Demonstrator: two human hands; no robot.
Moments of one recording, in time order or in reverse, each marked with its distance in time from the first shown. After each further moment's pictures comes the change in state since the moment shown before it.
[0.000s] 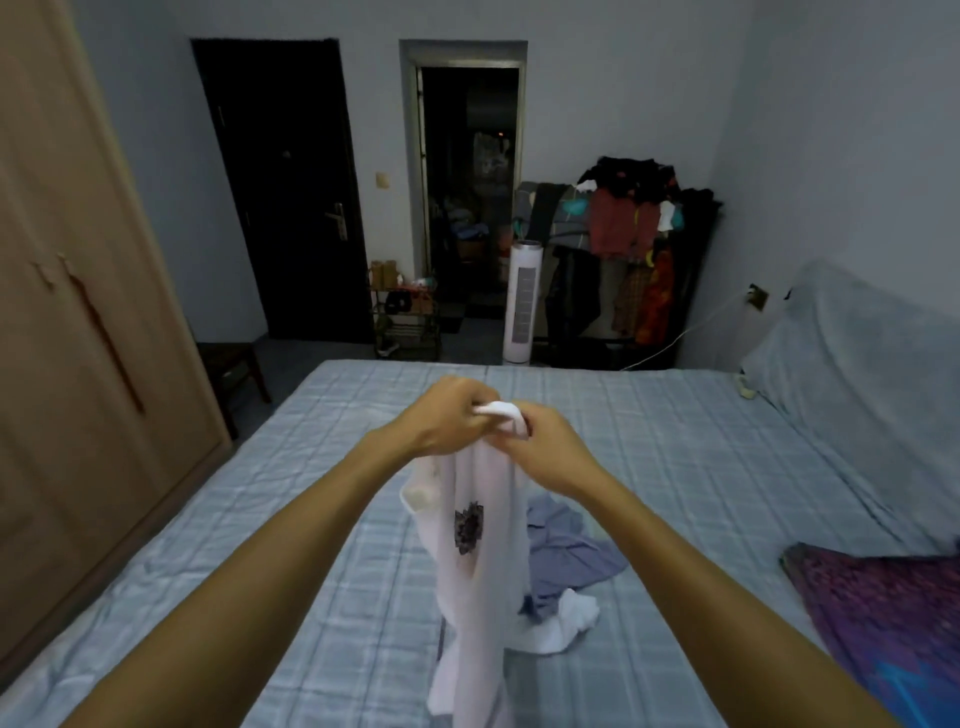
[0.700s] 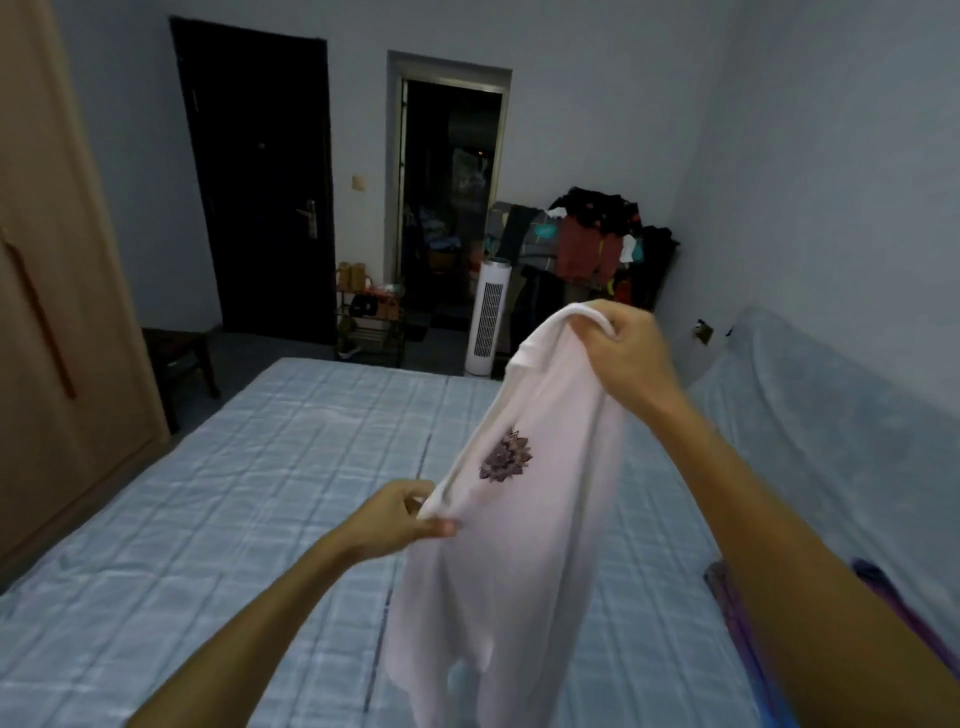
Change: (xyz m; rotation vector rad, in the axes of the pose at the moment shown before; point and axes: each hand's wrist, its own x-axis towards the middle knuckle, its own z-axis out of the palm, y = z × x) left_hand -0.081 -0.015 0.078 -0.569 -0.075 -0.358; right_hand -0.017 -0.066 -0.133 -0.119 0.440 -0.209
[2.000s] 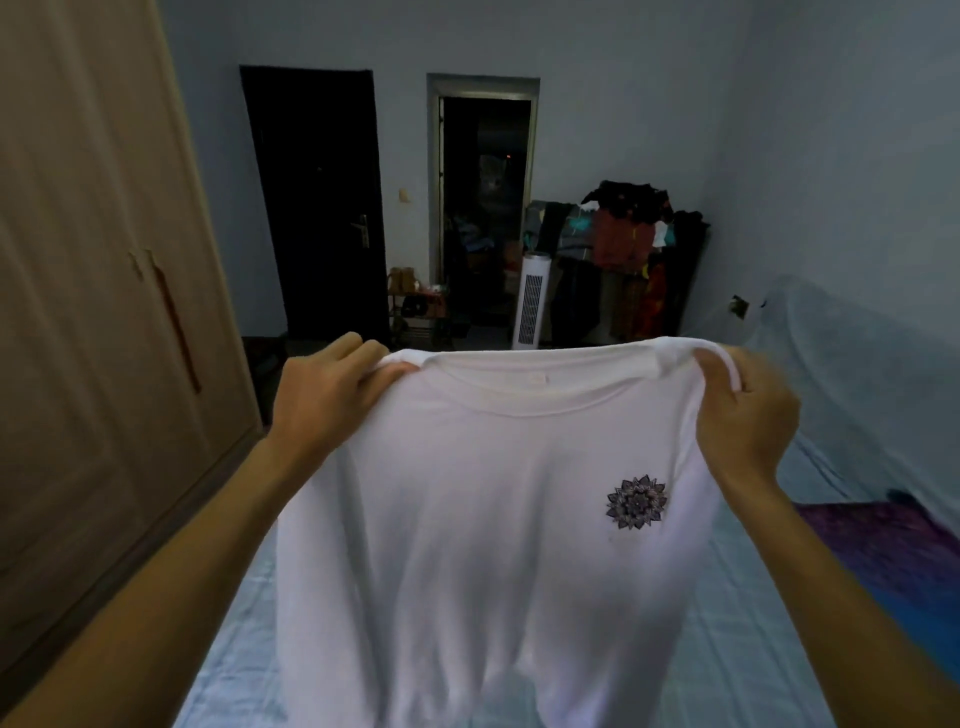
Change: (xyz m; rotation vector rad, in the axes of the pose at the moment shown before) left_hand -0.283 0.098 -0.150 0.982 0.927 0.790; right_hand -0.228 -0.115 -0.010 -0.247 0.568 0.025
